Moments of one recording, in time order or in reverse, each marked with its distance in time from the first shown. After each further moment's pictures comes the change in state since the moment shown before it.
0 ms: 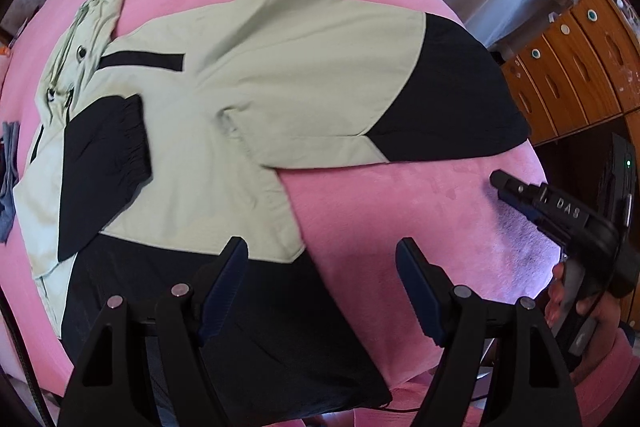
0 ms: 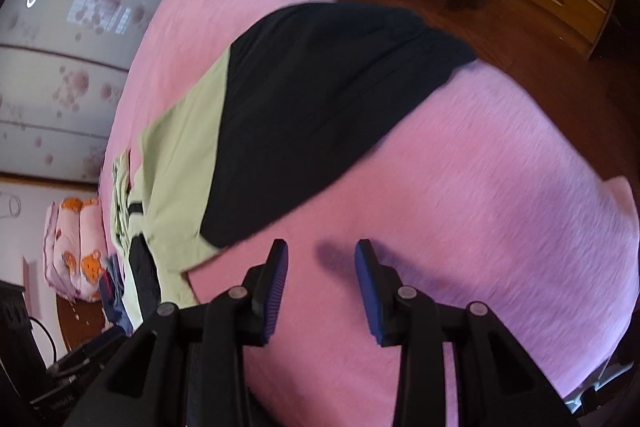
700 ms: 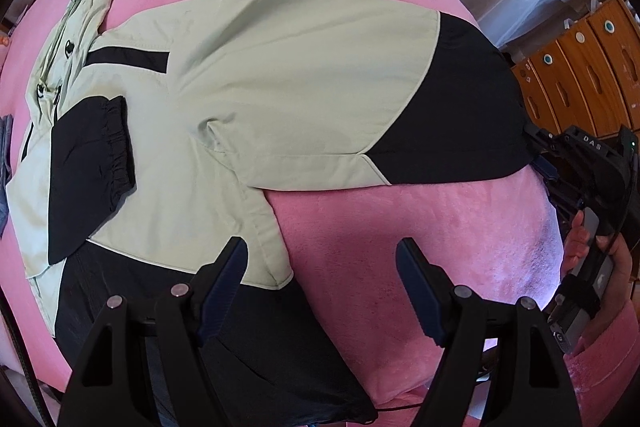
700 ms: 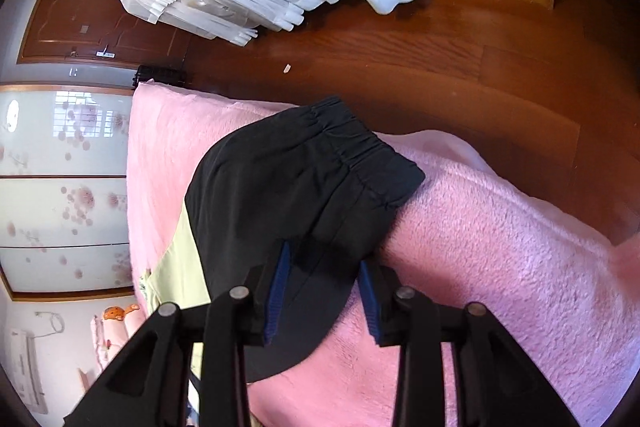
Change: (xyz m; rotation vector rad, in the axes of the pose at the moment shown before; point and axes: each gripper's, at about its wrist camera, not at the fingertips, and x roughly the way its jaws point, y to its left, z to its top) left arm 0.023 0.003 0.025 -0.057 0.045 0.005; right arm 0.010 -0.048 0.073 0.315 -0.149 0.074
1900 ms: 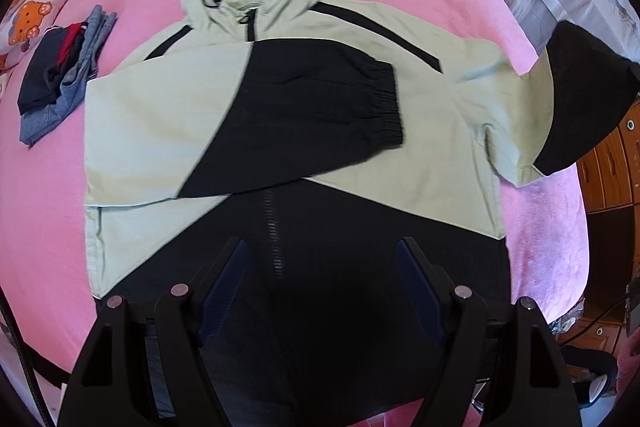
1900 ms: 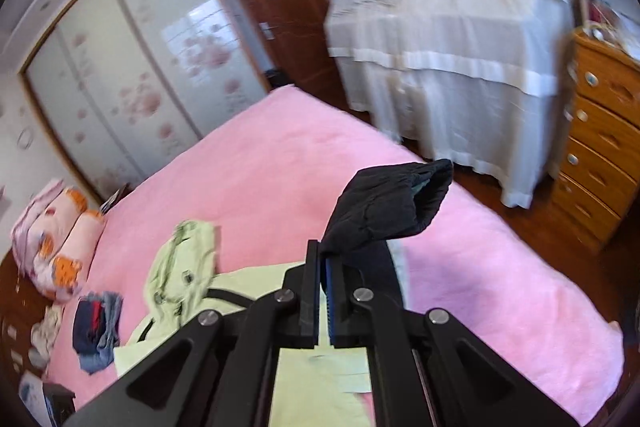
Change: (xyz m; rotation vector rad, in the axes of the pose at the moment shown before) left arm -0.065 0.285 -0.113 -0.247 -0.138 -0.005; right arm -0.074 0.314 -0.219 -0.763 -0.417 0.033
